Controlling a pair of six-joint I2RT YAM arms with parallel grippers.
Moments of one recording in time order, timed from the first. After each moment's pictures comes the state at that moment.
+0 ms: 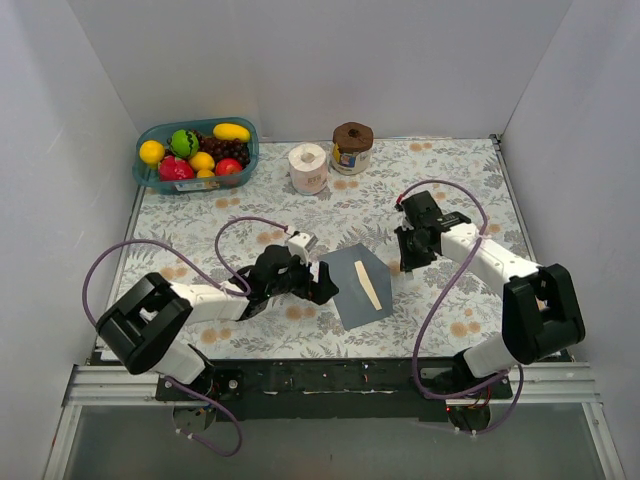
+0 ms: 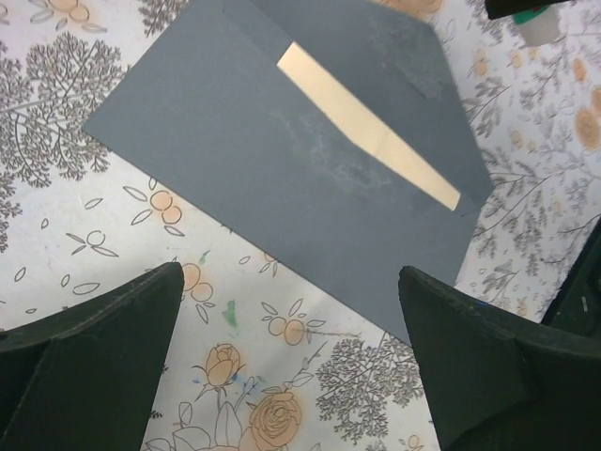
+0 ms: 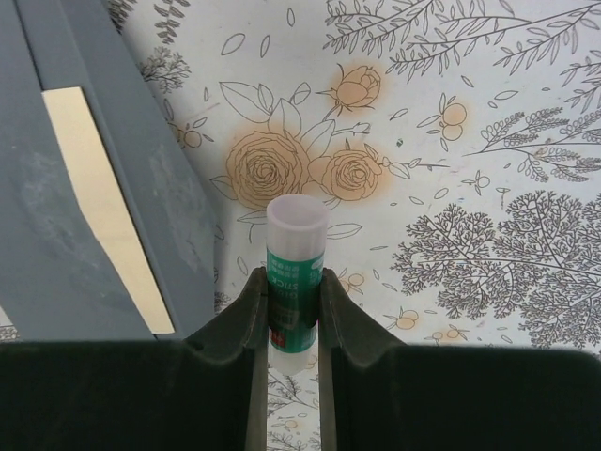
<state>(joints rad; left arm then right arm) -0.75 1.44 0.49 0.49 0.21 -0.41 0.42 1.45 0.98 -0.68 0.02 0.19</state>
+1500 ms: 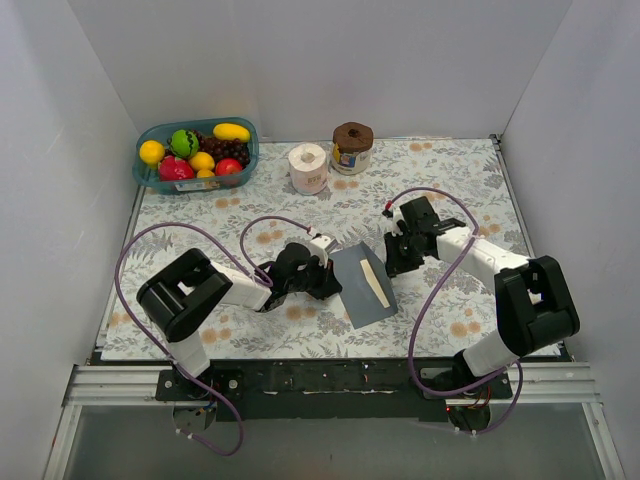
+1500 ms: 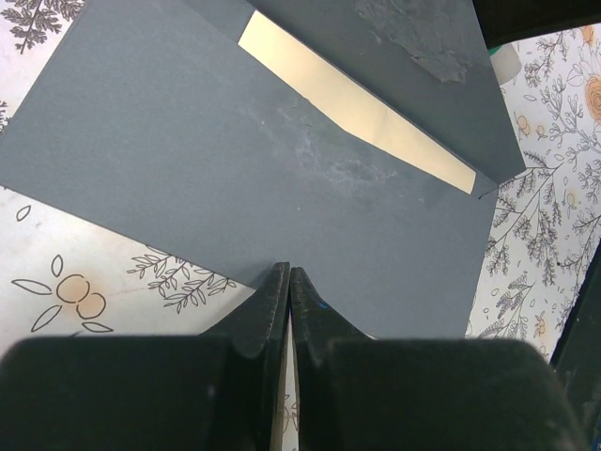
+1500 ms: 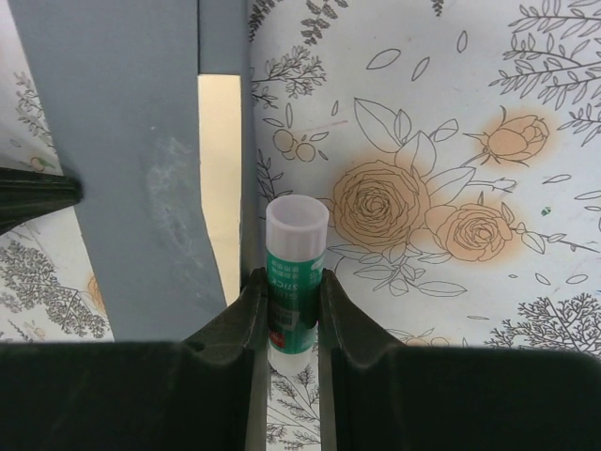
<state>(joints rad) -0.80 1.73 0.61 0.59 0.29 -0.37 0.41 1.53 0.90 -0.52 -0.23 0.12</state>
